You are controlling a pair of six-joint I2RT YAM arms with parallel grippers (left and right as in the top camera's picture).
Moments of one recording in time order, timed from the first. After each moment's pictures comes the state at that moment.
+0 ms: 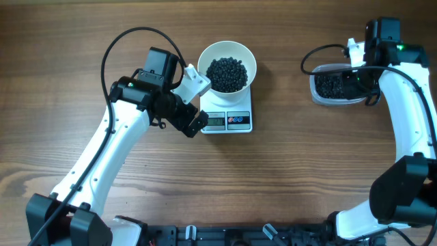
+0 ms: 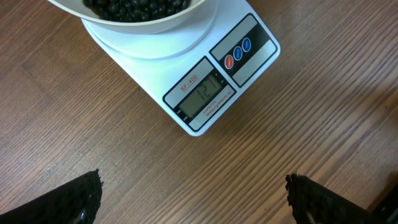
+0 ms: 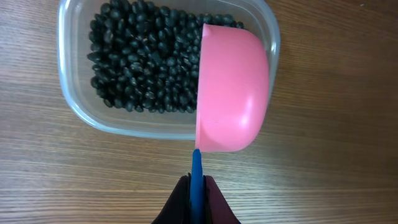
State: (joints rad) left arm -0.32 1.52 1.25 -0.96 0.28 0.40; right arm -0.12 1.72 1.49 -1.10 0.17 -0.29
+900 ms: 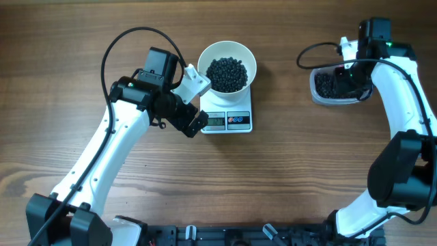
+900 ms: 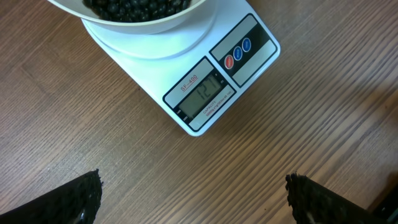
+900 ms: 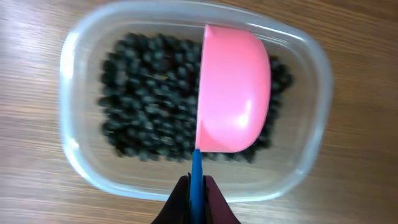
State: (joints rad) left arm -0.32 1.52 1.25 -0.97 0.28 0.40; right arm -0.12 1.84 1.48 -0.98 0.06 -0.27
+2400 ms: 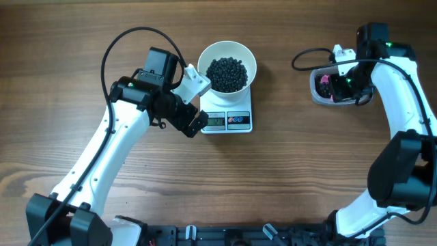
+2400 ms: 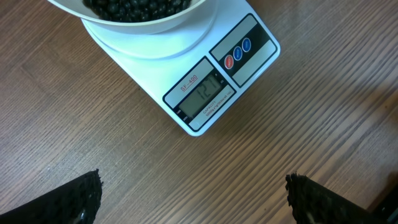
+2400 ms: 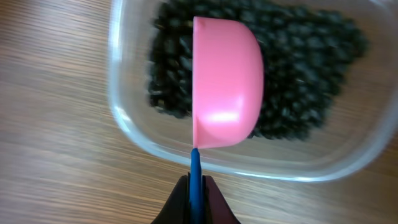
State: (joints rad) left arm -0.32 1.52 1.25 -0.96 0.28 0.40; right arm -0.12 1.84 1.48 -1.09 0.00 -0.33
